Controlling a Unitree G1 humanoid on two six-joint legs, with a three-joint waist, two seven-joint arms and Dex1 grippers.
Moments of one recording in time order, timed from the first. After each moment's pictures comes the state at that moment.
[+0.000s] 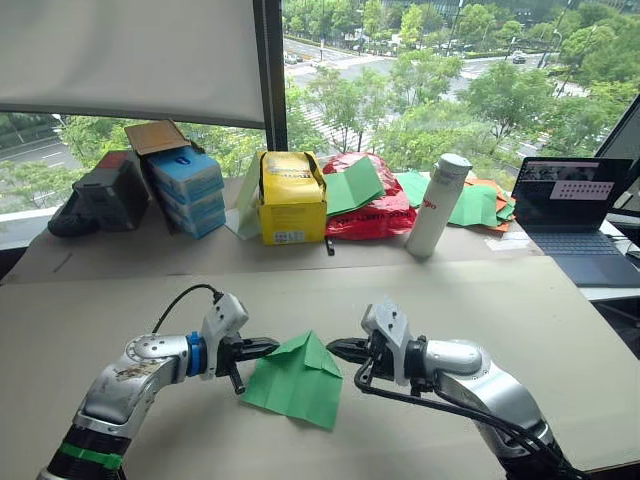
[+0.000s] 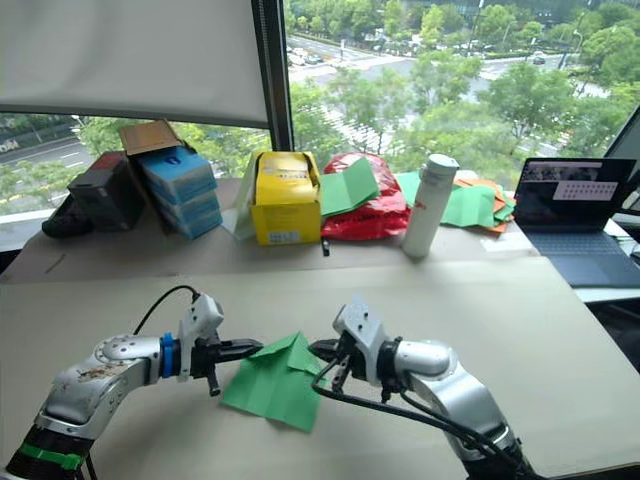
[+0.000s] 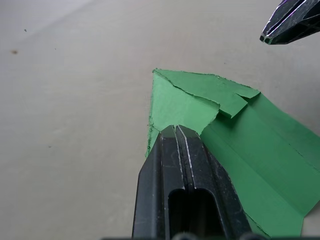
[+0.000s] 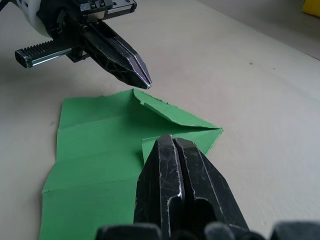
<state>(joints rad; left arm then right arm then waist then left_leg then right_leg) -0.23 0.68 -0.07 -0.18 -0.39 0.61 -0.95 -0.26 -0.47 0.25 -0.49 0.28 0.71 0.80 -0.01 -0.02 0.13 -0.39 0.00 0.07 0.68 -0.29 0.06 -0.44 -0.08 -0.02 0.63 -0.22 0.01</state>
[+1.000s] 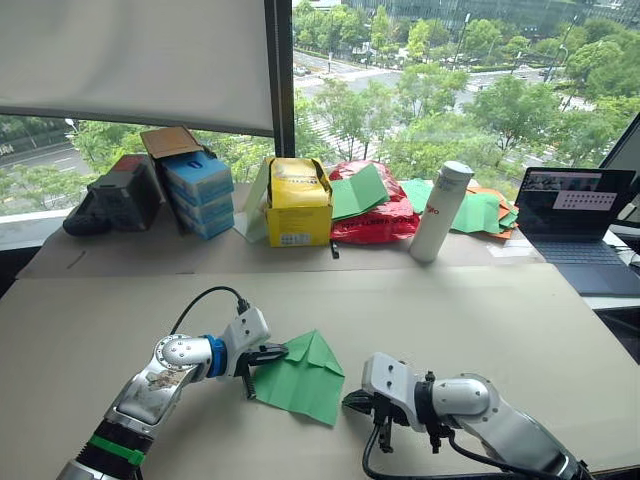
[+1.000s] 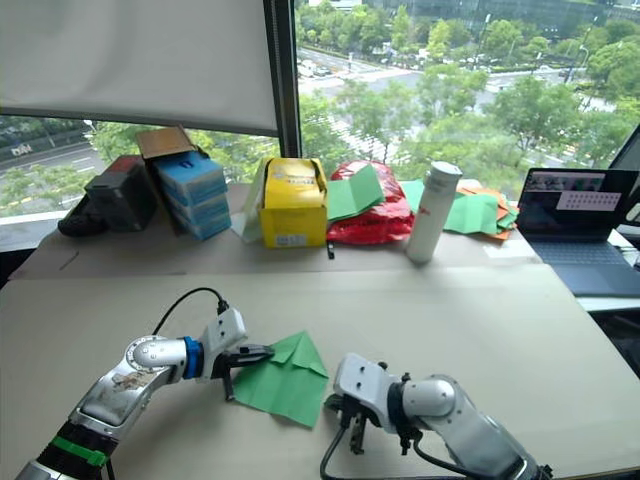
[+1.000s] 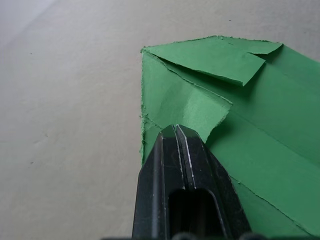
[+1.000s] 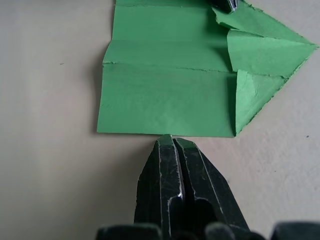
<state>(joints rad) -0.26 0.64 -0.21 -0.08 -0.18 0.39 -0.92 -0.15 -0.61 0.45 -0.50 0.08 0.61 0.75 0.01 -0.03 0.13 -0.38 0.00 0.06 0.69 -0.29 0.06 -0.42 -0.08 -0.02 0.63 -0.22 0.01</state>
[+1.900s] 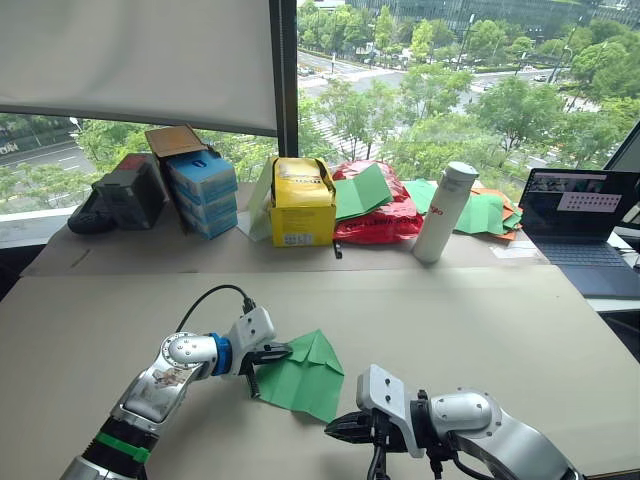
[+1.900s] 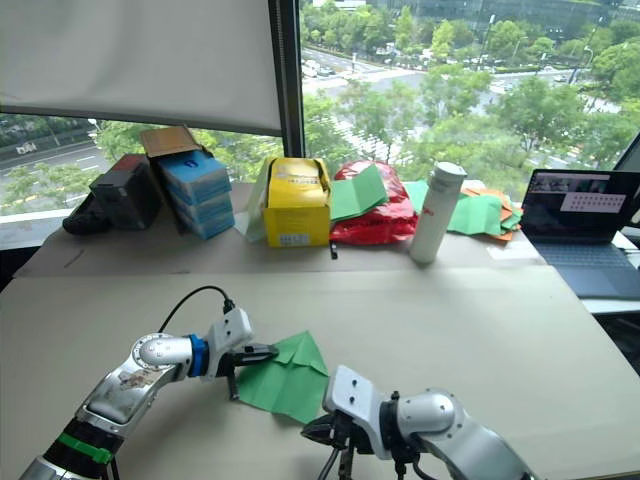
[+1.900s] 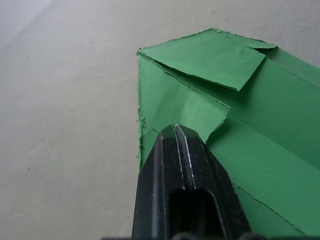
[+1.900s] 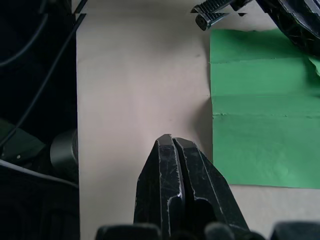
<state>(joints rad) -0.29 0.62 -0.24 -0.08 -0.16 0.39 -0.94 -0.08 -0.59 0.46 -0.68 0.28 0.73 0.82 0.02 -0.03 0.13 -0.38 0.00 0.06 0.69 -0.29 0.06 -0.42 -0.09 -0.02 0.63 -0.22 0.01</state>
